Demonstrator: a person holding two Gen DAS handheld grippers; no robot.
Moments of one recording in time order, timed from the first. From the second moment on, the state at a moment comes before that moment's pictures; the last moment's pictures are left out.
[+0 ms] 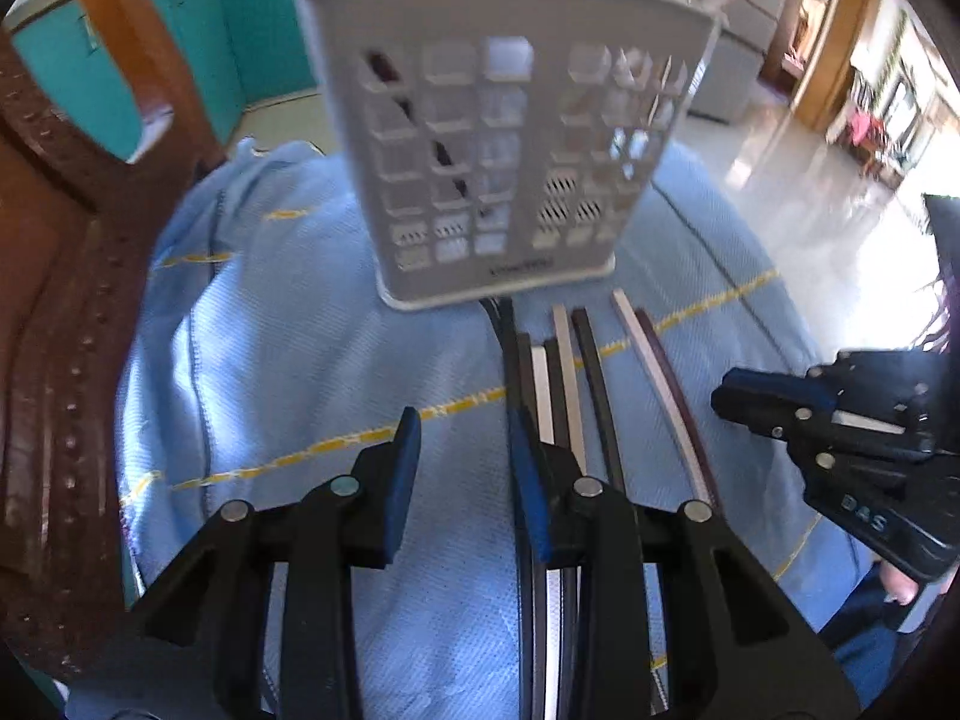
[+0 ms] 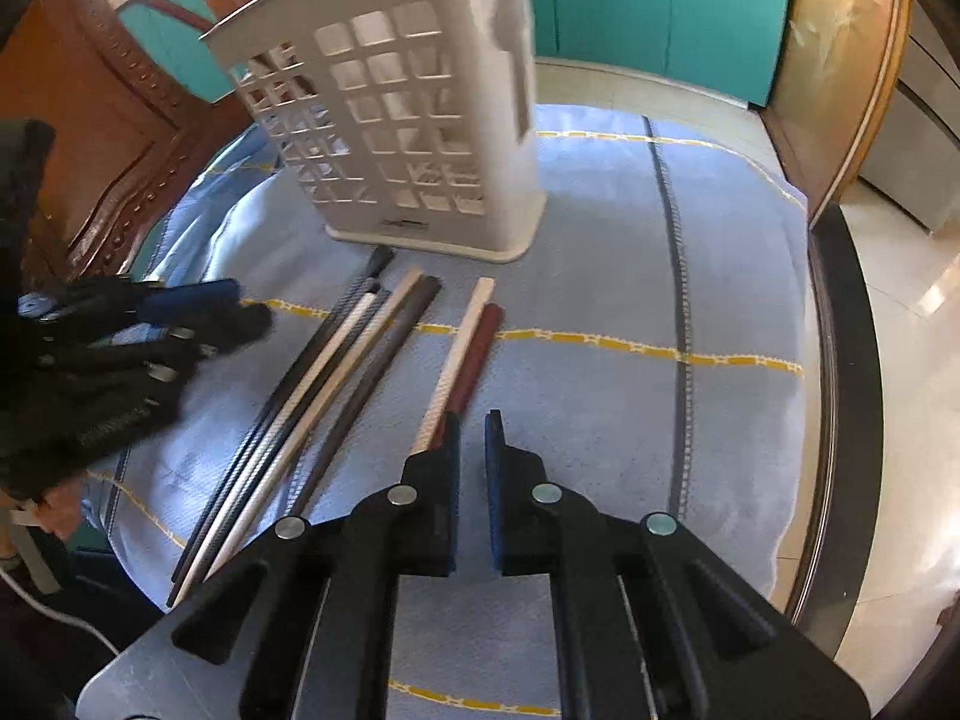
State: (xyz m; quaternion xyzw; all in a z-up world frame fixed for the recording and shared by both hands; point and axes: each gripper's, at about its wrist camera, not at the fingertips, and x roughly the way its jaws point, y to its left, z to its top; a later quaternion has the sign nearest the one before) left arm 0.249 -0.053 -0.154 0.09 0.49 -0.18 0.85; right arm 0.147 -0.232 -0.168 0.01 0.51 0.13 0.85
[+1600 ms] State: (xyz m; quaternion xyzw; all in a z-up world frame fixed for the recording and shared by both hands) left arm 0.219 -0.061 -0.169 0.12 0.52 -0.20 0.82; right arm 0.138 -0.194 -0.188 -0.11 0.52 0.12 0.84
